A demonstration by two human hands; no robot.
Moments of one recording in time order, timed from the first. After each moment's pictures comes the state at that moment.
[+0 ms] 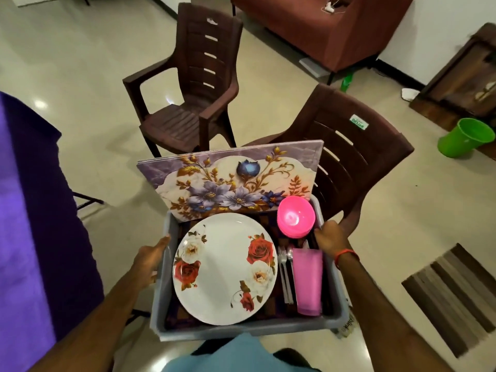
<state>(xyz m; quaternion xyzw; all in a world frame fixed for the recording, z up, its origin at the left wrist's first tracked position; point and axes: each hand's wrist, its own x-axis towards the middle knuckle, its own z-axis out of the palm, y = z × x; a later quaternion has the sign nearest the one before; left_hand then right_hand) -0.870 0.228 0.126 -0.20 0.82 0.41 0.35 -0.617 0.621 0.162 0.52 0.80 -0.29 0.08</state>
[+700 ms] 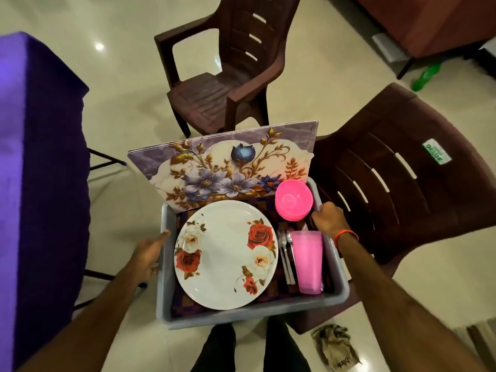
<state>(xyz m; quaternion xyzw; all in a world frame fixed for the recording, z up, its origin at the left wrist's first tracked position) -0.899 0.282 0.073 -0.35 0.77 0.44 0.31 -0.784 0.741 0.092 0.43 0.83 -0.33 0.15</state>
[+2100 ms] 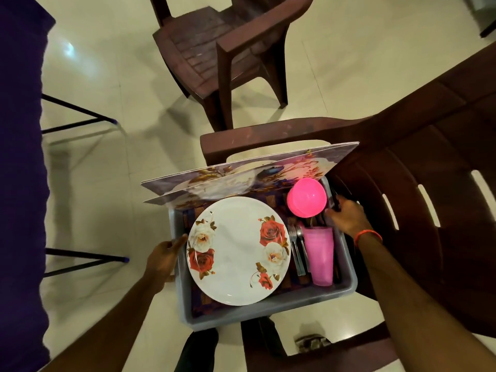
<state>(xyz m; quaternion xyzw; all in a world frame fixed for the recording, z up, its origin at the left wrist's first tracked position) -0.869 0.415 -0.057 -0.34 0.80 0.38 0.32 -0.843 0.884 -0.080 0.31 0.86 -0.35 0.21</state>
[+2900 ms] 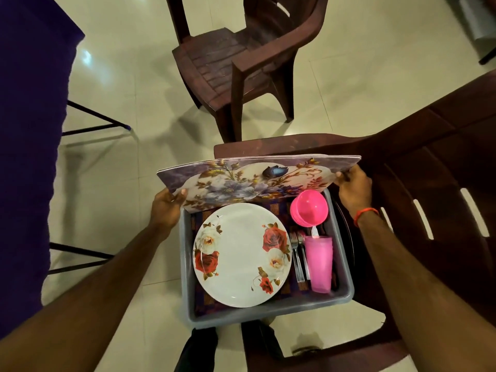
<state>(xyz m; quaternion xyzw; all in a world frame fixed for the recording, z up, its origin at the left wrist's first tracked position) -0.969 0.435 -0.007 -0.10 0.85 0.51 0.13 -0.917 0.875 -0.015 0.32 0.83 -0.45 -0.05</state>
